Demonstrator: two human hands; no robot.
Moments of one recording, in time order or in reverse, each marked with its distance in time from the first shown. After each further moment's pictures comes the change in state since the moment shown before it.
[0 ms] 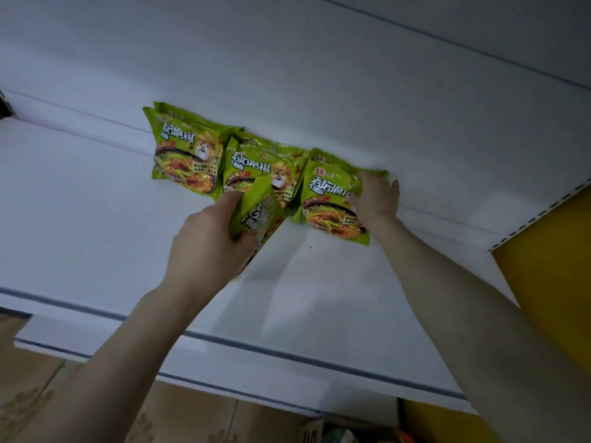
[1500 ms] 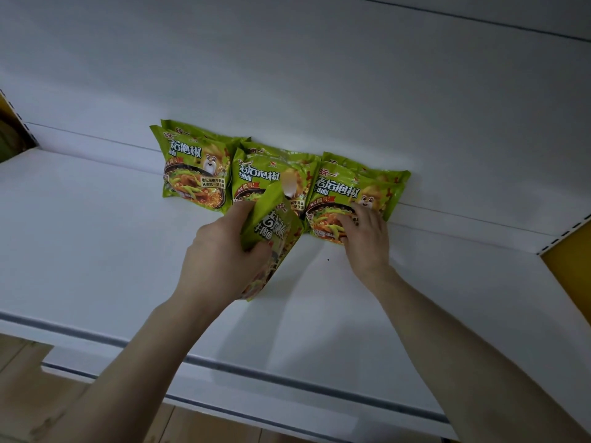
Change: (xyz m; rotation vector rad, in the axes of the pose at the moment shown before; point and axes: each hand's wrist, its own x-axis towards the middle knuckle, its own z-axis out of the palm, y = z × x) left_hand 0.016 -0.015 0.027 0.025 0.021 0.054; right_hand -0.029 0.009 0.094 -0.134 0.240 -0.307
